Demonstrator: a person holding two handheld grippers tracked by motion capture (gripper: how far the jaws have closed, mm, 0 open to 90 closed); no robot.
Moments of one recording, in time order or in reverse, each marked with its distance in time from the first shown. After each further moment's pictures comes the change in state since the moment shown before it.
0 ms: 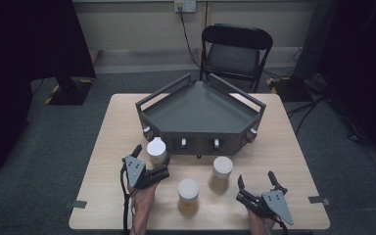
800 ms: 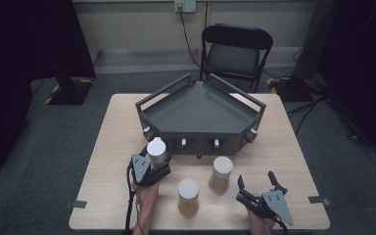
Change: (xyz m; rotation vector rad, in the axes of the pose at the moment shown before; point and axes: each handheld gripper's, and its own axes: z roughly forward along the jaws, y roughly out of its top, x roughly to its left) left arm 0.003 -0.010 0.019 0.091 -0.003 0.007; right arm 0.000 0.000 0.000 0.000 0.001 0.000
